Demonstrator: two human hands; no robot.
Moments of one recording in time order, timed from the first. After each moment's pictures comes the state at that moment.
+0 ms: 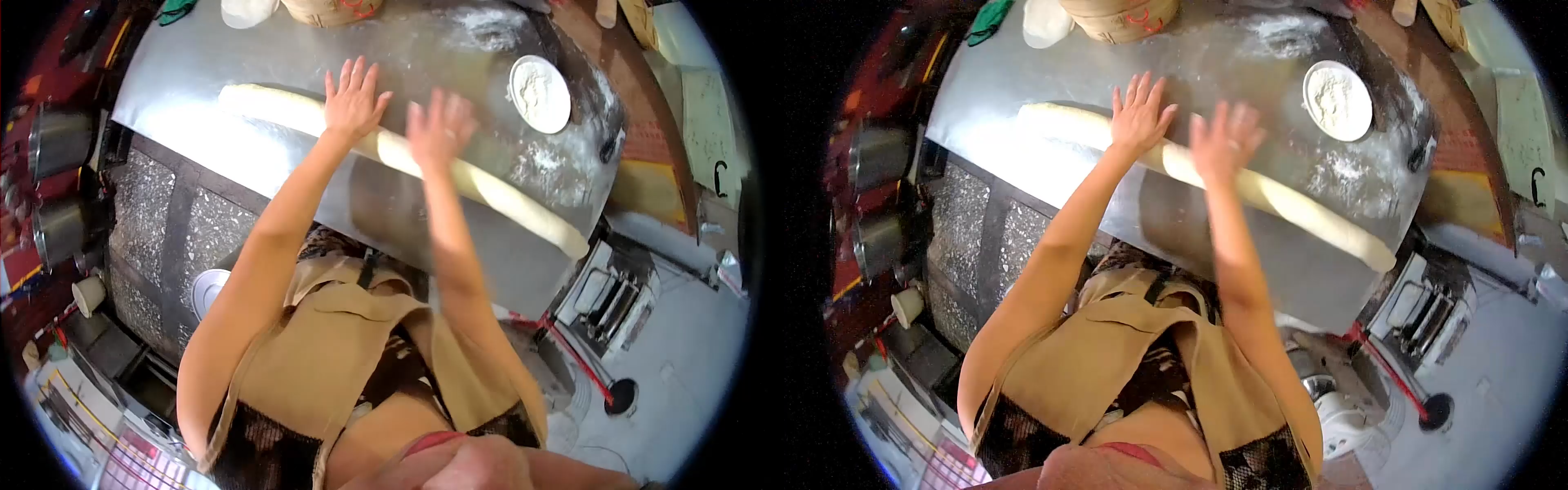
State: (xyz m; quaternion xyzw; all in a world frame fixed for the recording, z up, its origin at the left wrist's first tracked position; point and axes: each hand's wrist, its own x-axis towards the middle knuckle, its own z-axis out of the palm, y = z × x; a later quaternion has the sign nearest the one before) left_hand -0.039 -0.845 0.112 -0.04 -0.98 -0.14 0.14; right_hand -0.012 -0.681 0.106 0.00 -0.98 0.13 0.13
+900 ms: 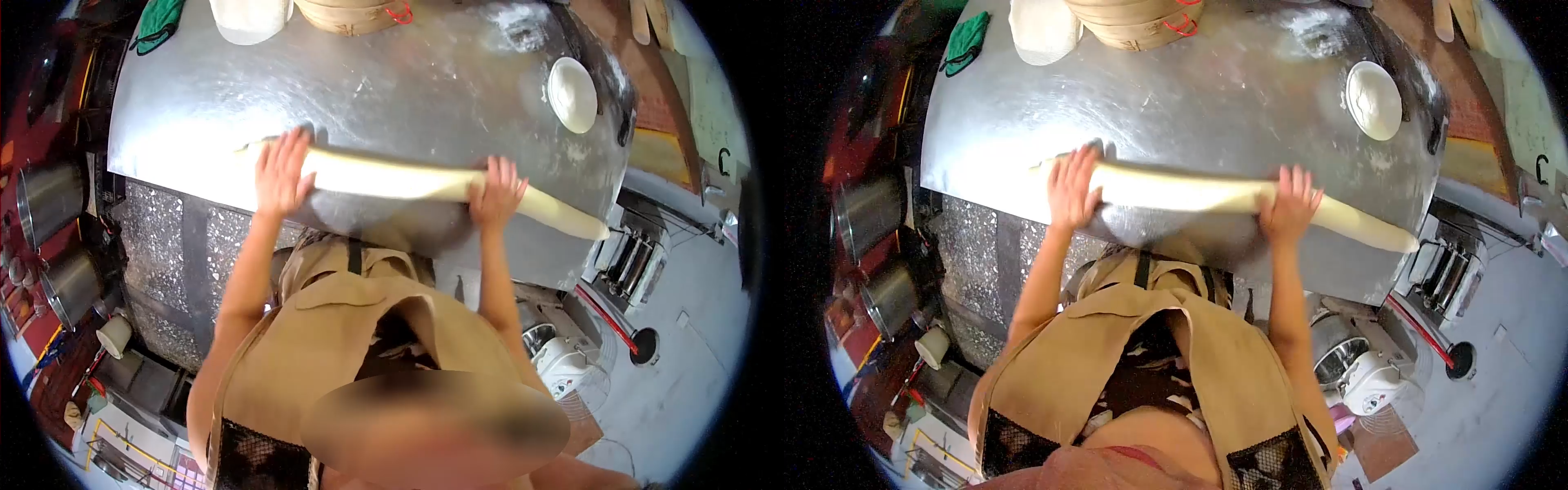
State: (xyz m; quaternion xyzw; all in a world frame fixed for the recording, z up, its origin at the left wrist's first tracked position) left_hand 0.035 -1.082 0.092 -0.16 -0.98 -0.13 0.00; right_hand 0.071 -0.663 0.103 -0.04 -1.00 0.03 0.06
